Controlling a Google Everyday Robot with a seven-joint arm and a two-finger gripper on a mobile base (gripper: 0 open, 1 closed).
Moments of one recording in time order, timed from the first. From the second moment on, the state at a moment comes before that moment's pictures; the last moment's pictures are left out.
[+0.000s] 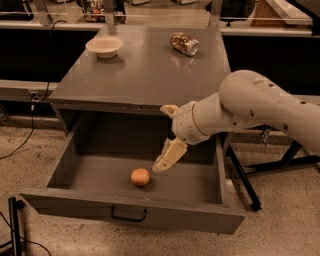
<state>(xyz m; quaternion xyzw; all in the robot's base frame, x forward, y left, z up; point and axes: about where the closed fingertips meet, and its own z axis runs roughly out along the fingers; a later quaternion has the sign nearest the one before) 0.528 -0.002 0.801 -0.64 0.66 0.17 0.37</state>
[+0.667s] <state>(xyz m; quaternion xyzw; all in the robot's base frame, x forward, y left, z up) 0.530 0.002 0.800 -0.64 0.65 0.17 0.37</state>
